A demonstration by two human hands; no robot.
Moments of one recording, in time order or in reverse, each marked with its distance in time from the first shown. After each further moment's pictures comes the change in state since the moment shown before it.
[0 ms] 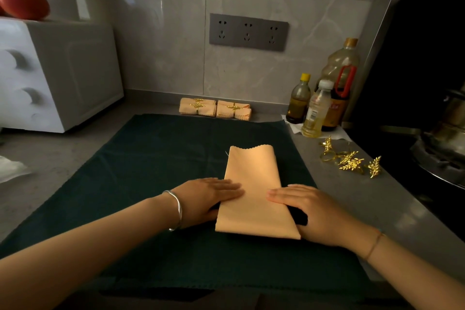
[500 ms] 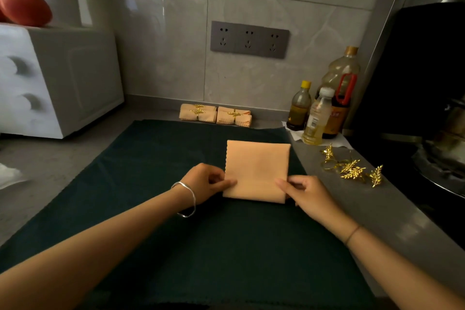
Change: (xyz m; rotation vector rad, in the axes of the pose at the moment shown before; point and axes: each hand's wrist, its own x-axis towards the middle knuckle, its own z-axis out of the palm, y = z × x) left_hand 0.030 -0.025 -0.003 -0.706 0.347 -0.337; right_hand 0.041 0.007 0.002 0.758 0.342 0.478
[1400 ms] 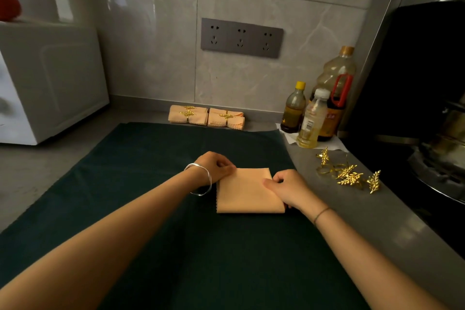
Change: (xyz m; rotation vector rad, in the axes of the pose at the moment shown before) left_hand 0.078 0.007 0.004 0.032 -0.021 -0.156; right_hand 0.056 -0.004 0.012 -0.350 -0.040 0.322
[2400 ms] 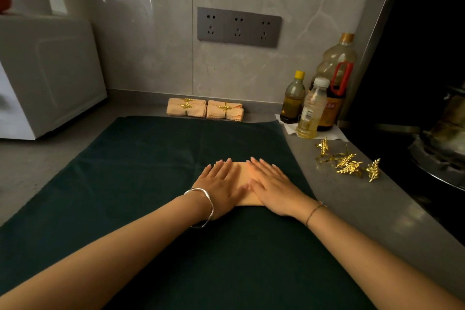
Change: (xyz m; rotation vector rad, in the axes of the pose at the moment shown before) left_hand -0.053 0.007 0.040 0.599 -0.122 0.115; right_hand -0.006 0.009 0.024 -0.386 -0.167 -0.428
